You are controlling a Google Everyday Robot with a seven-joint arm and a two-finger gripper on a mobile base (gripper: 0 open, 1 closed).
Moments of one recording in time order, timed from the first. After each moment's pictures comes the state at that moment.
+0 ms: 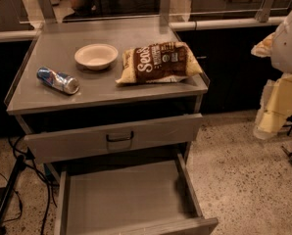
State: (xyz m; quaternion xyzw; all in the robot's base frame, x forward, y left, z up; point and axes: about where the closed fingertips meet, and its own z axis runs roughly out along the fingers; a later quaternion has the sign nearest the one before) arm 0.438 -0.217 0.976 -0.60 0.78 -0.03 0.16
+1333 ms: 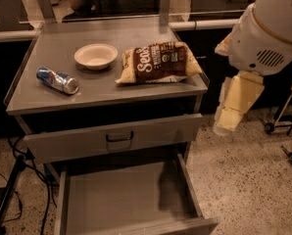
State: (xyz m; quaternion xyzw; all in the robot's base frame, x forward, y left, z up) arm 0.450 -0.153 0.973 -0.62 0.76 -0.01 0.18
